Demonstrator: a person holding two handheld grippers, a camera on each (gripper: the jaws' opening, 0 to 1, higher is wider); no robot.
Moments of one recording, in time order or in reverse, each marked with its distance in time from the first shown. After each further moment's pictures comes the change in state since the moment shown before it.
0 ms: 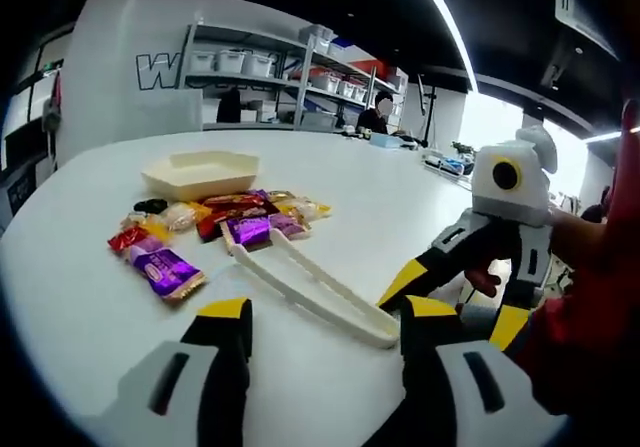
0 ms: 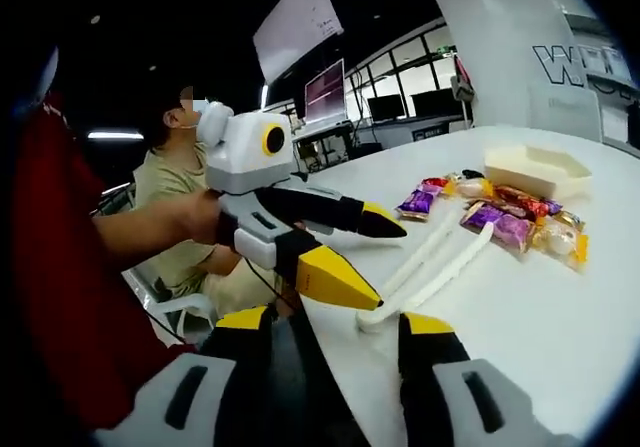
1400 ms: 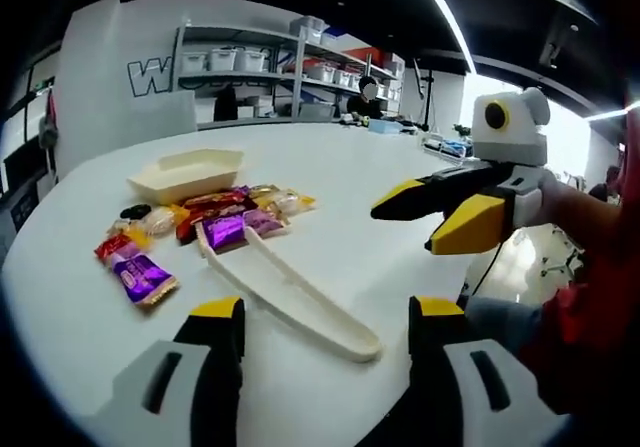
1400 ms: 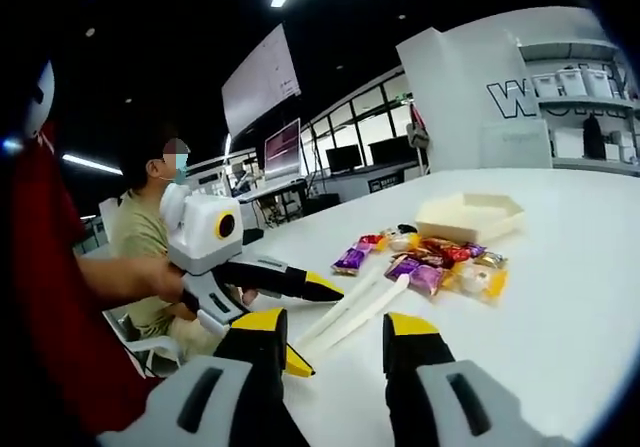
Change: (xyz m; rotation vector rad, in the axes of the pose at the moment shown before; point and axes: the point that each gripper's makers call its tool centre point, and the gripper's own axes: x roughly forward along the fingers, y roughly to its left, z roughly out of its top) left arm 0.021 -0.023 -0.004 0.068 0.044 0.035; right arm -0.048 -0.047 0.038 0.016 -0.187 -0.180
